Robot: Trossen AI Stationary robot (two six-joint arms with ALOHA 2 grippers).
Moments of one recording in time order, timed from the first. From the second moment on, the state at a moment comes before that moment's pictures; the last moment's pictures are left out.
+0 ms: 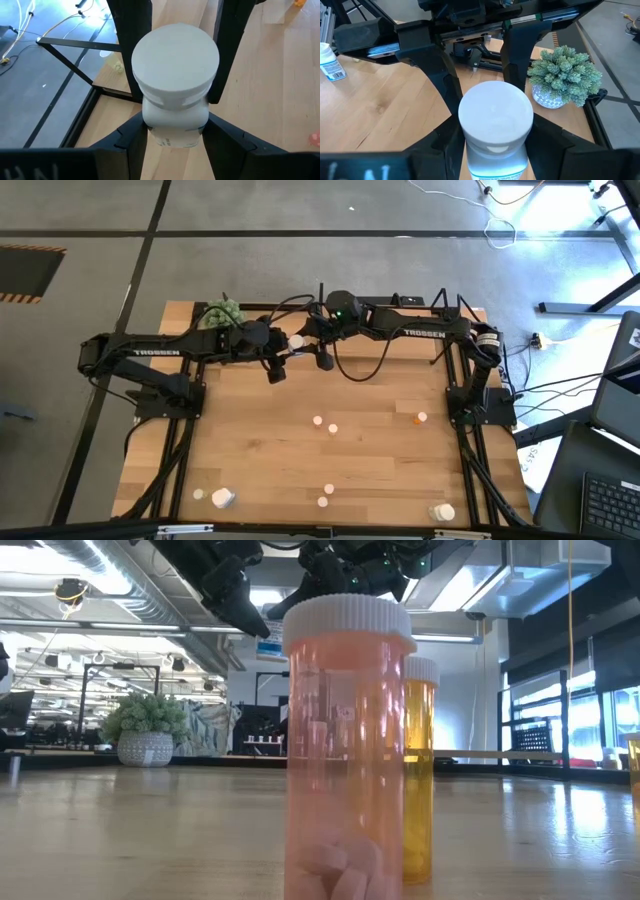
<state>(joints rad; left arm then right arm) 0.17 1.19 0.93 -0.29 -0.32 0.11 -0.29 1.86 1.50 -0.08 -0.39 -0.29</state>
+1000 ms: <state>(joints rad) 0.17 1.19 0.93 -0.29 -0.33 0.11 -0.29 1.86 1.51 -0.10 -0.35 -0.30</state>
